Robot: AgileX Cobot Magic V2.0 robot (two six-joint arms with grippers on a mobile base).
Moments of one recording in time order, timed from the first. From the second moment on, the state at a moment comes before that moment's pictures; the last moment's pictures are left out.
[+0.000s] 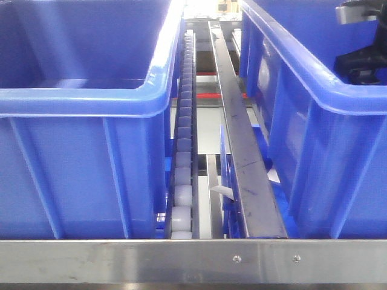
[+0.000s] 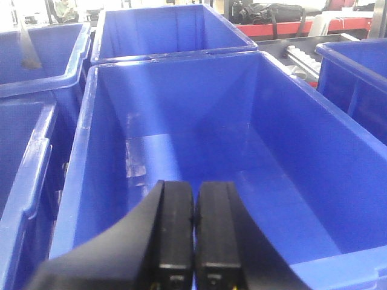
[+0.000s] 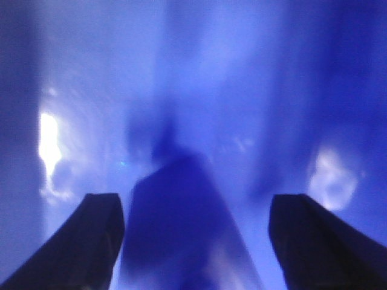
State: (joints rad) left arm -0.30 0.14 -0.48 0.18 0.48 -0.14; right arm 0.14 1.69 -1.28 -0.13 0.86 0.14
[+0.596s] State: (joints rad) left arm -0.30 0.14 -0.48 0.18 0.48 -0.14; right arm 0.14 0.99 -0.87 -0.13 0.73 0.14
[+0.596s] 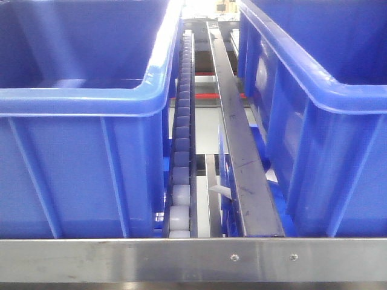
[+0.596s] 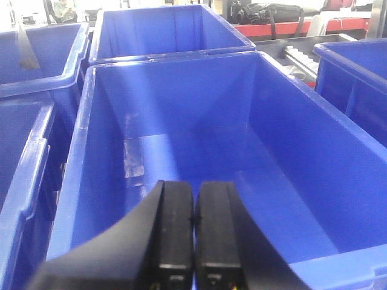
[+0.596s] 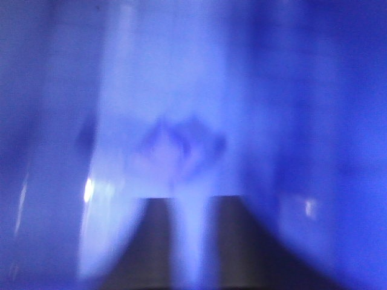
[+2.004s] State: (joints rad) left arm -0.30 0.14 -0.47 0.18 0.53 -0.14; right arm 0.14 0.07 -0.45 -0.13 0.58 0.14
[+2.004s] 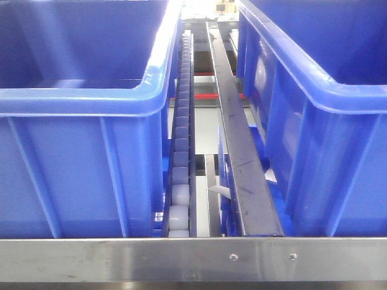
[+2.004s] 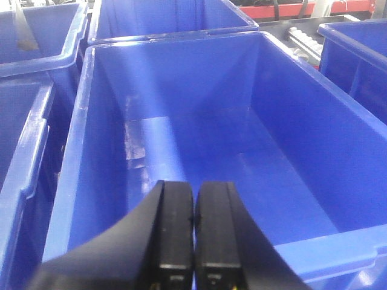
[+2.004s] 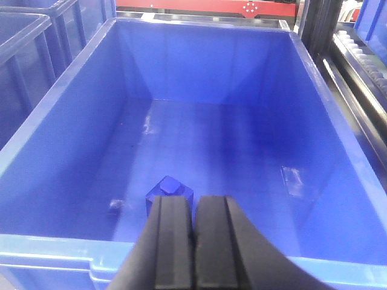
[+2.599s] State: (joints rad) left arm -0.04 0.00 0.01 -0.08 -0.02 0.06; right arm 0.14 0.07 -0.45 -0.13 0.58 0.13
